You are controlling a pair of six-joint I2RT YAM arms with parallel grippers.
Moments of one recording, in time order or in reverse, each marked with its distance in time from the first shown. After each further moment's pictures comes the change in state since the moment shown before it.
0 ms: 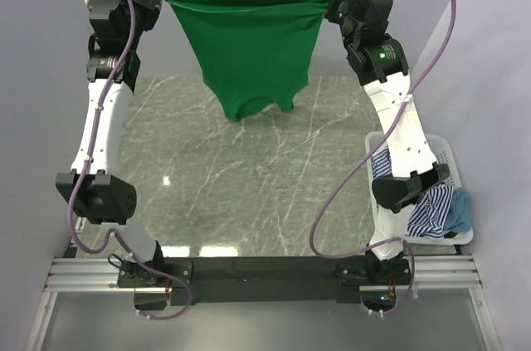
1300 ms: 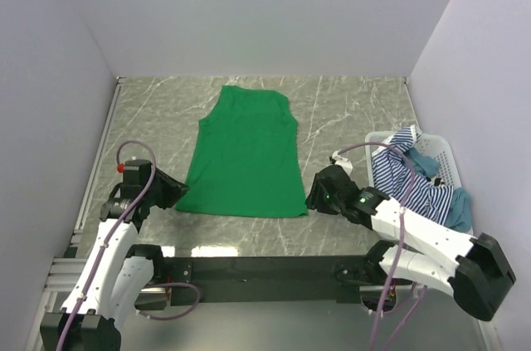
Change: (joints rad) left arm -0.018 -0.993 -1.483 -0.449 0.159 -0.030; right arm 0.346 -0.895 -1.906 0.059 -0.191 0.593
